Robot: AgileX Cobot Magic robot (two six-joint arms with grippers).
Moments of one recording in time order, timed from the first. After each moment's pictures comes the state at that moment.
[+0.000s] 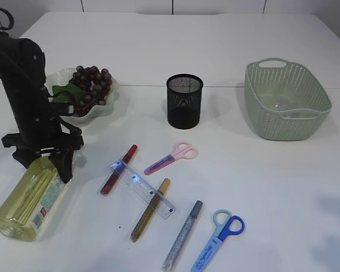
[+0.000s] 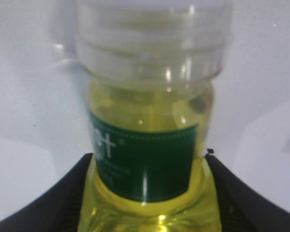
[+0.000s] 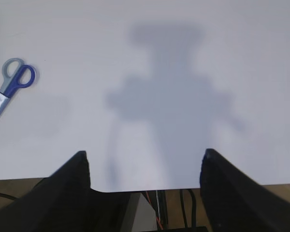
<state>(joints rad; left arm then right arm) -0.20 2.21 -1.56 -0.12 1.19 -0.02 0.02 0.71 -0.77 0.01 1.26 0.13</state>
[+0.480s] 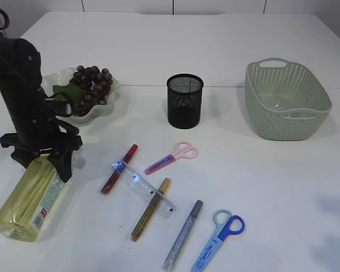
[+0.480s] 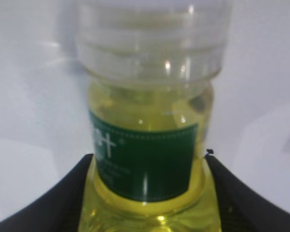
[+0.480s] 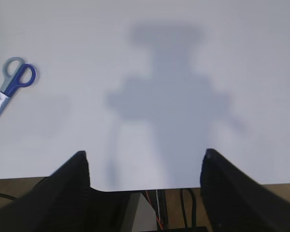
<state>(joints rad) -0.20 2.18 -1.51 -0.12 1.12 -0.02 0.02 0.71 -0.77 0.01 1.26 0.13</state>
